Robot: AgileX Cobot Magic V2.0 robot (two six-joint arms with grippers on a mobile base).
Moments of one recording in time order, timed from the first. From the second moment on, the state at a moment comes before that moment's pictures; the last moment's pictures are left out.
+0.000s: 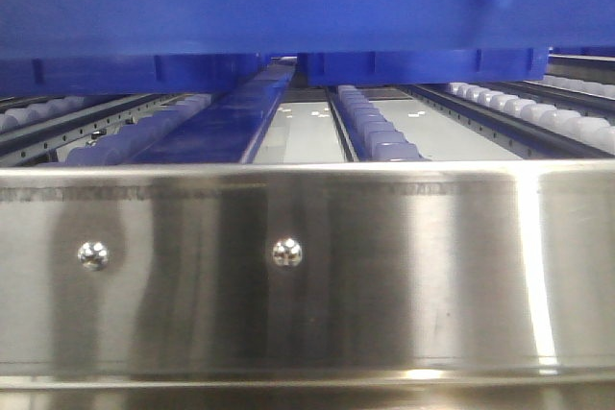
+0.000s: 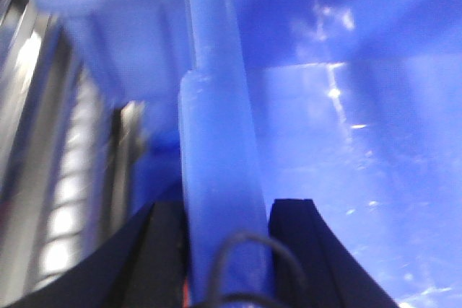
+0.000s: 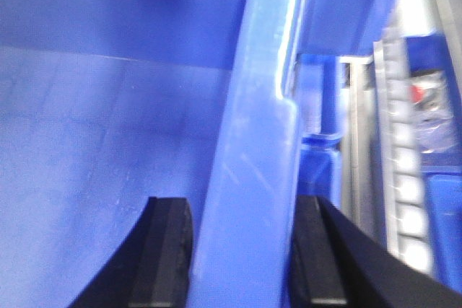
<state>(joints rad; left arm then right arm) 0.02 1.11 -1.50 -0.08 1.10 0.04 0.33 1.19 -1.60 0.02 1.17 0.10</state>
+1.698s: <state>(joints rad) 0.02 0.96 -1.31 -0.15 0.87 0.03 0.33 1.16 -1.58 0.01 1.12 0.09</state>
